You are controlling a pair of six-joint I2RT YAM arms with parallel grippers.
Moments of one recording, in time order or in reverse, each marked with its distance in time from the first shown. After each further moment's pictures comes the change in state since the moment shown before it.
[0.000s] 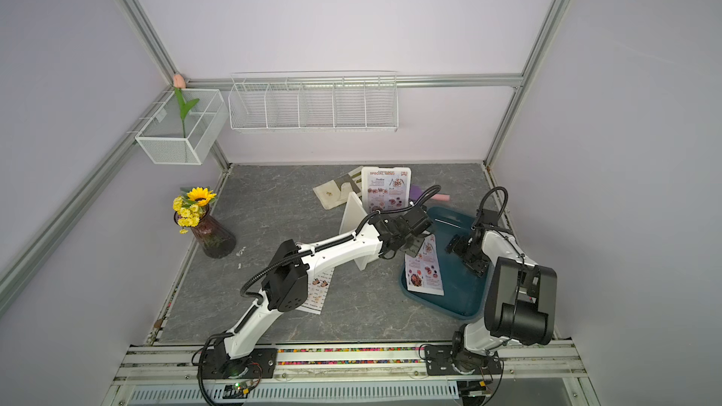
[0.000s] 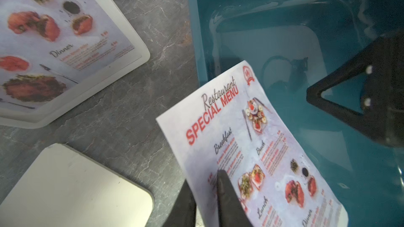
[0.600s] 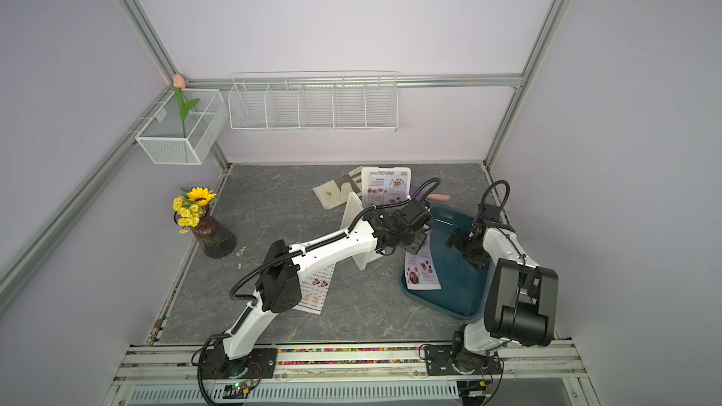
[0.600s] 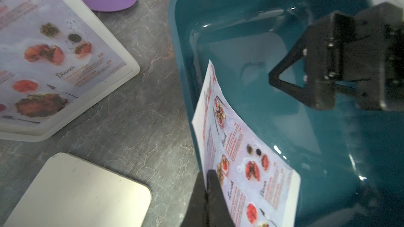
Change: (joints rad) left arm 0.001 -0.074 0.017 -0.011 0.085 0.066; right arm 0.010 -0.028 0.058 0.008 -0.029 -0.027
